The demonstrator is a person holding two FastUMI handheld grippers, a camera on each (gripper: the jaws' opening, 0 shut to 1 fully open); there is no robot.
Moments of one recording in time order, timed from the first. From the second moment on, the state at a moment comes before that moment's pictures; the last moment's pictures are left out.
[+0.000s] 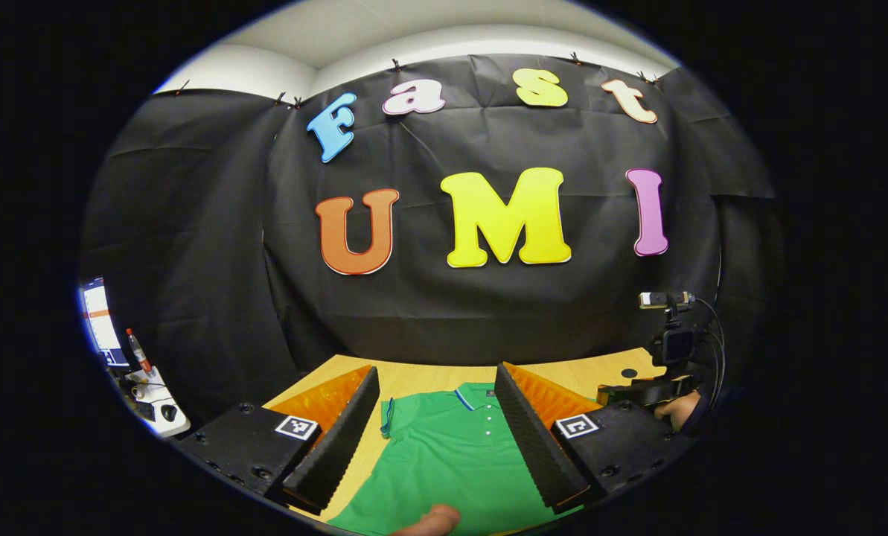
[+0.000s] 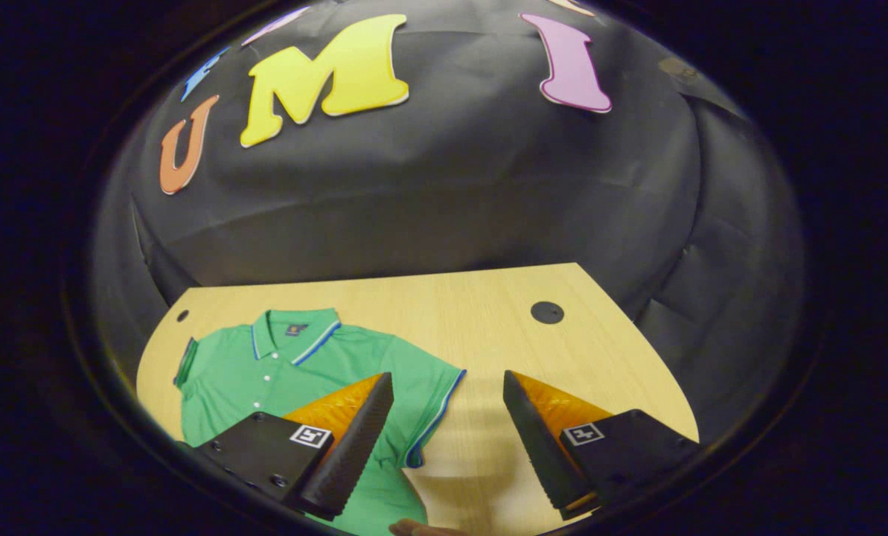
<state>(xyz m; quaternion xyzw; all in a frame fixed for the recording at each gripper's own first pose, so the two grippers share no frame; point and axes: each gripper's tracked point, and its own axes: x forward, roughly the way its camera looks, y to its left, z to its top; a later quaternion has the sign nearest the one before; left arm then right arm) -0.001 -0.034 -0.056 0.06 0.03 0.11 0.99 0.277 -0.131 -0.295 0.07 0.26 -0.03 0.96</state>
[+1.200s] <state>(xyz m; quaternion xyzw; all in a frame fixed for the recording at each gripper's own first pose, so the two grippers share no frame) -0.020 0.037 -0.129 0.05 0.11 0.14 0.98 0.315 -0.116 -0.383 0.13 0.36 -0.08 0.92</state>
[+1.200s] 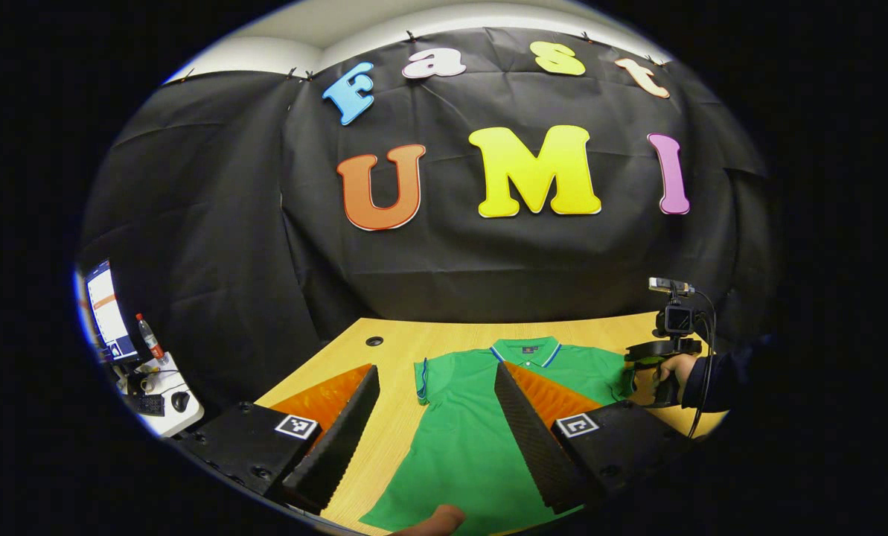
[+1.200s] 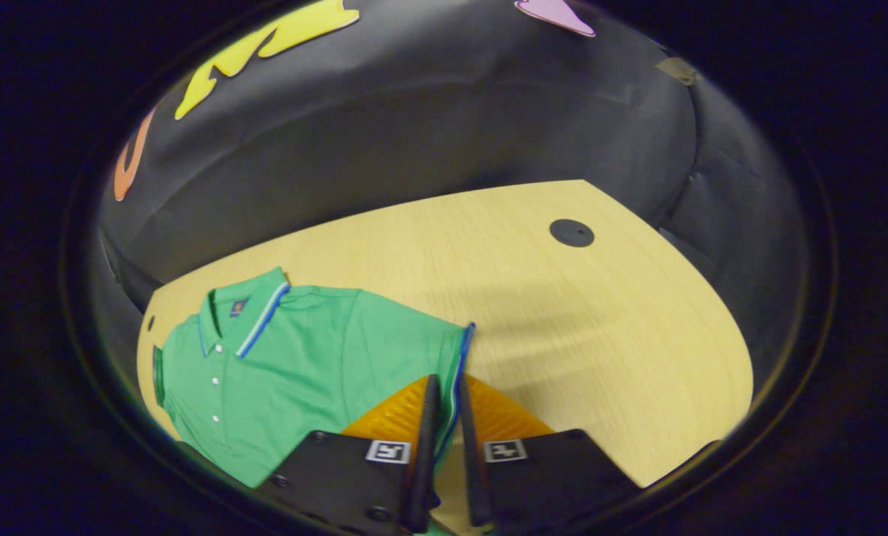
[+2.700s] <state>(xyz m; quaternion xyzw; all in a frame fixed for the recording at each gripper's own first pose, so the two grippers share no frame) -0.058 0.097 -0.142 0.05 0.14 0.19 0.97 0.306 0.032 -0.326 -0.06 0.28 0.16 0.94</state>
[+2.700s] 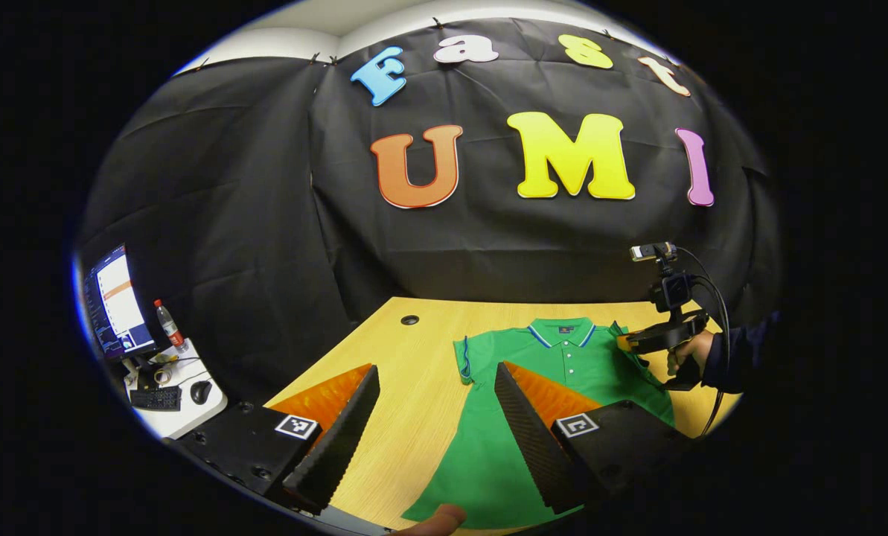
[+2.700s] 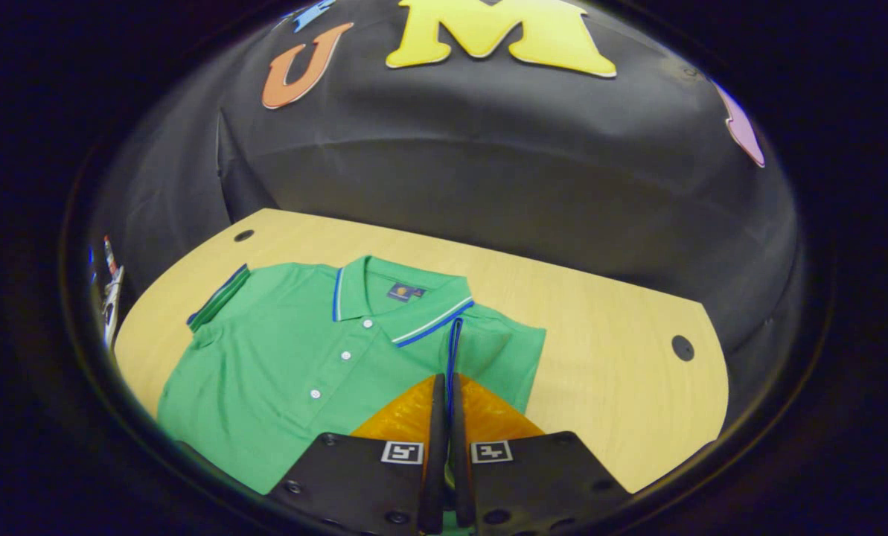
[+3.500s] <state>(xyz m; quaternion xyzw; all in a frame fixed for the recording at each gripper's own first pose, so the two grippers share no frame) -0.021 0.158 -0.162 0.00 0.17 0.18 0.97 0.264 0.053 -0.317 -0.01 0.30 0.15 0.94</state>
